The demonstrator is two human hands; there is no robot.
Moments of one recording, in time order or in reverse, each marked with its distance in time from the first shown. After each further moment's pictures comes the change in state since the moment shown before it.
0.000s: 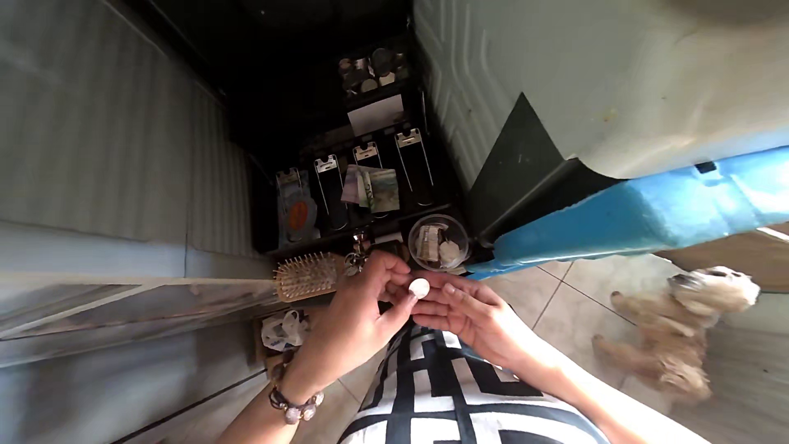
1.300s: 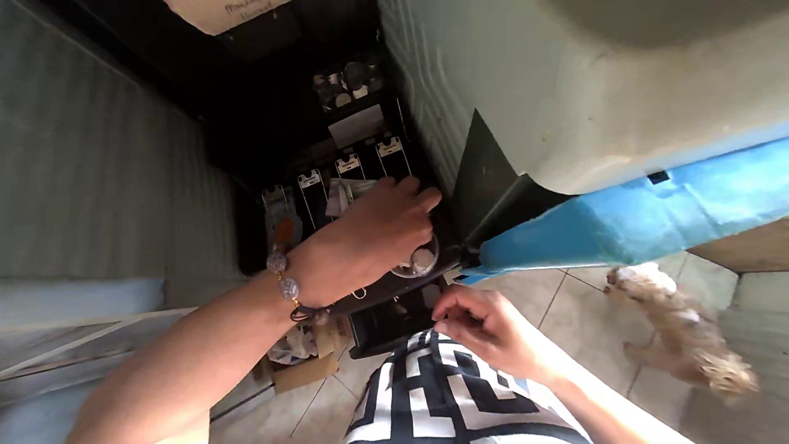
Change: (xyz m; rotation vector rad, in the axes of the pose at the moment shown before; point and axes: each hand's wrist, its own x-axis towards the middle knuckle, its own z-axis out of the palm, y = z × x) left_hand 0.135 0.059 -0.016 1.233 -0.720 0.459; right_hand -0.014 -0.013 -0.029 -0.886 -0.044 -0.383
